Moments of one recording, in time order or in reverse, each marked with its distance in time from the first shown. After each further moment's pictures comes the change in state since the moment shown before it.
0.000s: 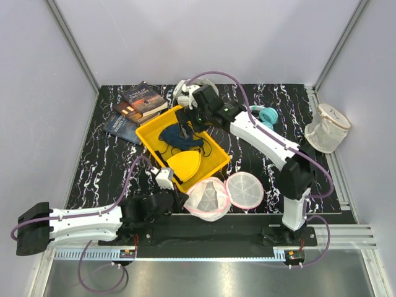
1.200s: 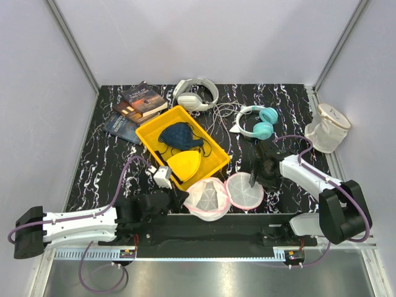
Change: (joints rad) left arm 0.003 -0.087 0.000 0.004 0.004 0.052; right arm -0.374 -0.600 -1.150 -0.100 0.156 0.491
